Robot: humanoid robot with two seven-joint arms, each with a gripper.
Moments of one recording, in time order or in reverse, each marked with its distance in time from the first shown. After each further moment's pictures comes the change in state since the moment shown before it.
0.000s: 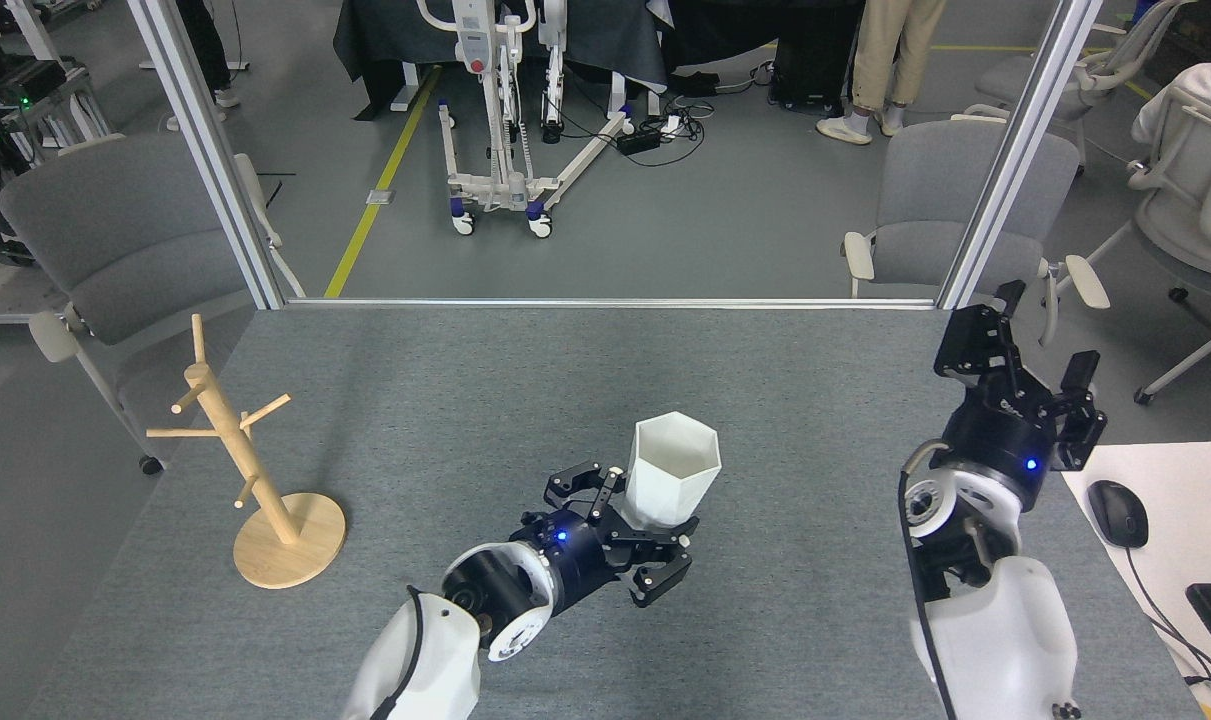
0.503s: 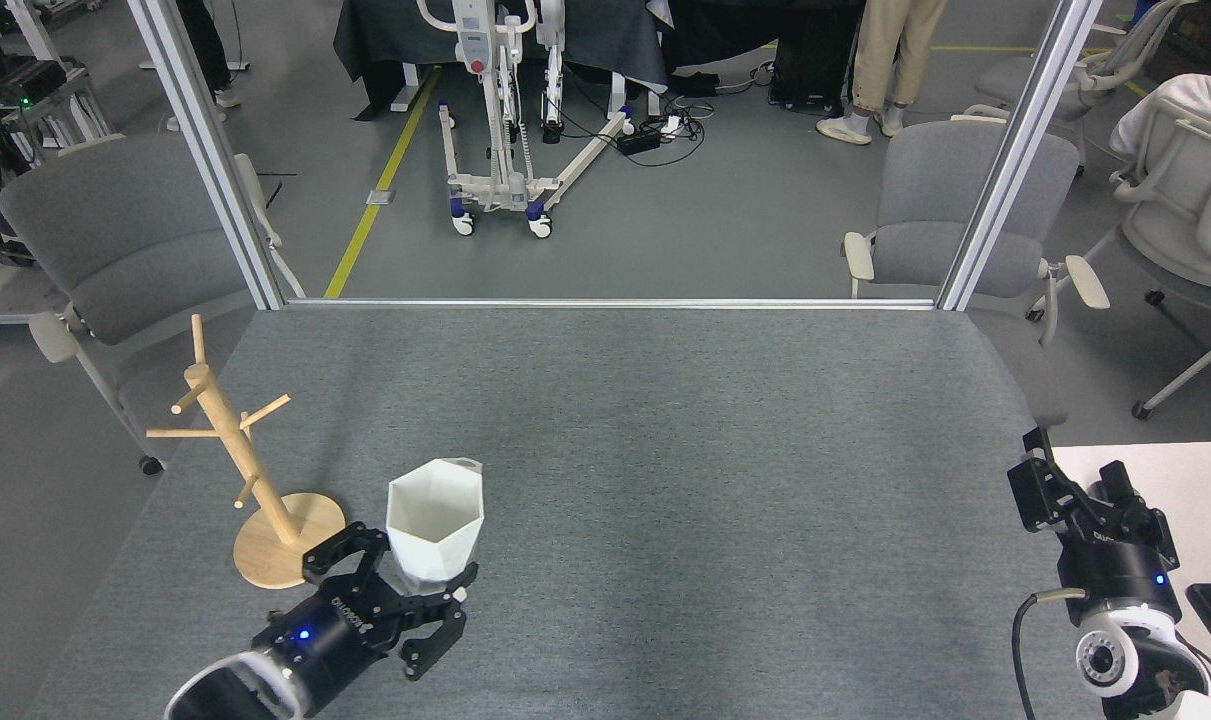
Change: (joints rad) left arm 0.399 0.231 0.442 -0.357 0.001 -0.185 0.093; right arm 0.211 -0.135 -0.331 0.185 0.114 -0.734 0.376
